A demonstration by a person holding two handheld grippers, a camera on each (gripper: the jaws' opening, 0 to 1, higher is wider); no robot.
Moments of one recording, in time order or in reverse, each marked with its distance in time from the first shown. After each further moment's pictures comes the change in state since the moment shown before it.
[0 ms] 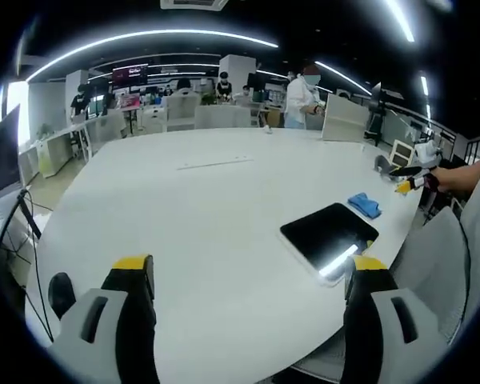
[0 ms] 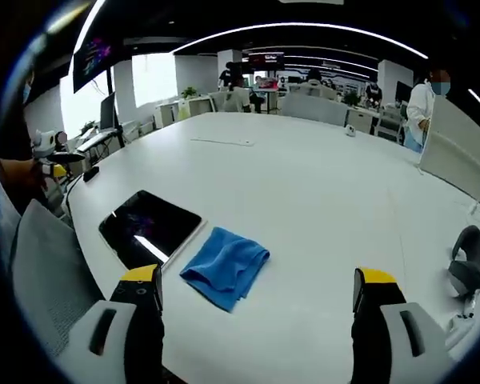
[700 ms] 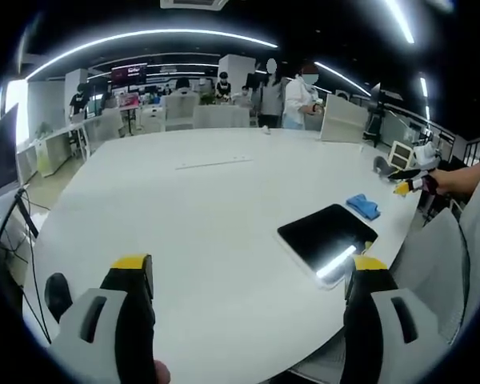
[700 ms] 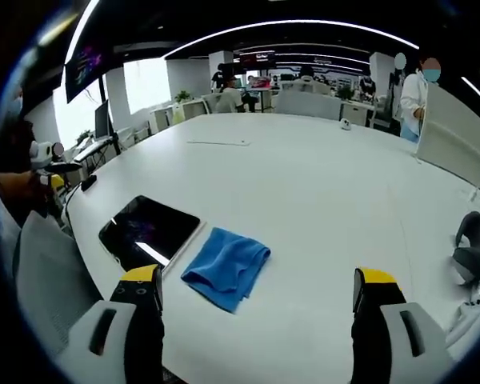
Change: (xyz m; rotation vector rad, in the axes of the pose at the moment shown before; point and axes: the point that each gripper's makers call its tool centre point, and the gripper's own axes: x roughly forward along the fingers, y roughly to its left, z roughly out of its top) left arm 0.005 -0.007 0.002 -0.005 0.001 -0.008; right arm 0.011 -0.012 -0.009 0.063 0.002 -0.002
